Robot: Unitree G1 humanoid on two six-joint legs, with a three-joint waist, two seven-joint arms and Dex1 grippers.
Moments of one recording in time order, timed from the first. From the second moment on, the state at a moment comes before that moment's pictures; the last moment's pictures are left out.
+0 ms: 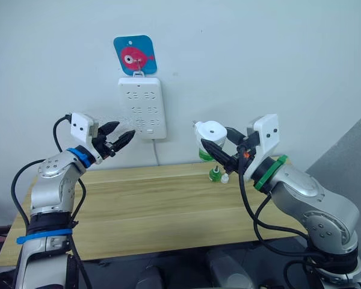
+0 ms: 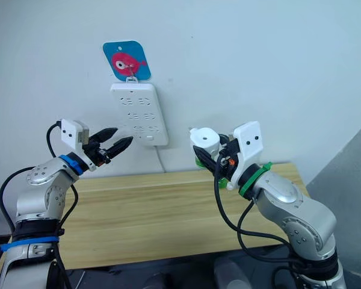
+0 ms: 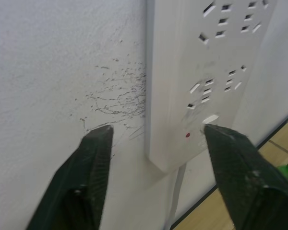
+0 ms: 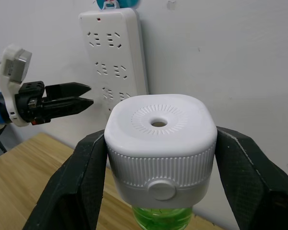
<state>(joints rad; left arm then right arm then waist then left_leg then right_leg) -0.47 0.60 0.23 0.29 -0.39 0.20 -0.80 -0.36 -0.37 0.06 -0.76 0.77 0.91 0.02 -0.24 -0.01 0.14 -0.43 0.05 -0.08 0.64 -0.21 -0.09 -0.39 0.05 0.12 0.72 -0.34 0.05</state>
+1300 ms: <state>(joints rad) -0.80 0.63 0.08 0.59 -0.33 0.32 -1.18 -0.40 -0.36 0.09 -0.78 0.77 0.96 0.04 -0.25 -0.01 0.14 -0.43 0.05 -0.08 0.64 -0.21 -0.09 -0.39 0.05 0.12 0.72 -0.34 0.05</state>
